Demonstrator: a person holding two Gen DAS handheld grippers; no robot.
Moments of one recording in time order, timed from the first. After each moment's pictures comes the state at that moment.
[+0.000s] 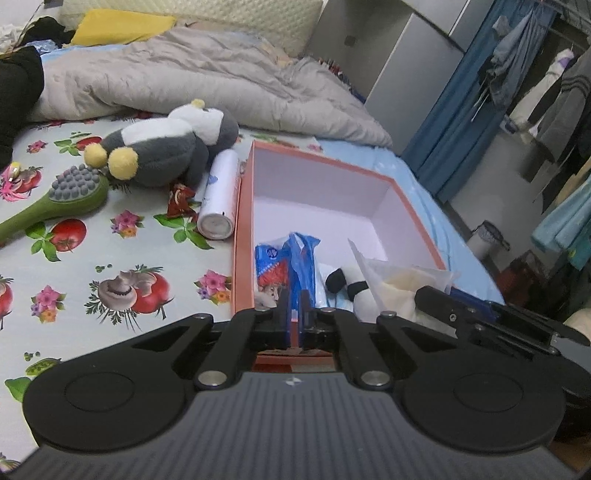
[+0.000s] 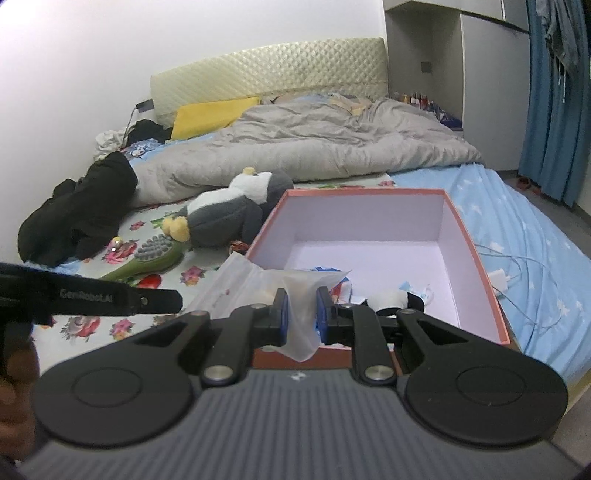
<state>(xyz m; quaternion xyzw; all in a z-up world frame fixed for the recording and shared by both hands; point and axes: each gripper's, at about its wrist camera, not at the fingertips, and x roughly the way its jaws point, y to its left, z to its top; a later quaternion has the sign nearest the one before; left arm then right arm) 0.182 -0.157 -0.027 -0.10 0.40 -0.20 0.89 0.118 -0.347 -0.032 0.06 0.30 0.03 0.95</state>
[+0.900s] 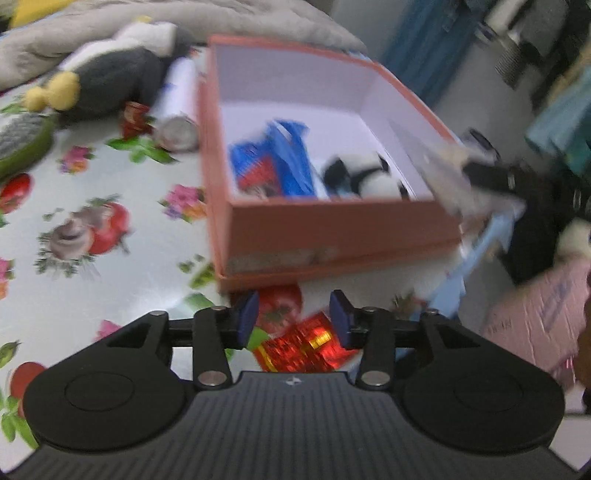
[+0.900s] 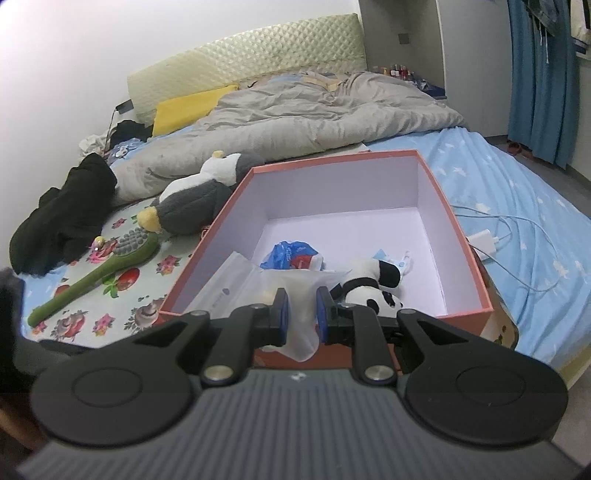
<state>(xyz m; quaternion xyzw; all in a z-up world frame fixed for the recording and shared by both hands) 0.191 -0.186 -0.129 -0.01 0.48 -0.26 0.83 0.115 -0.390 -0.057 0.11 0.33 0.02 0.94</state>
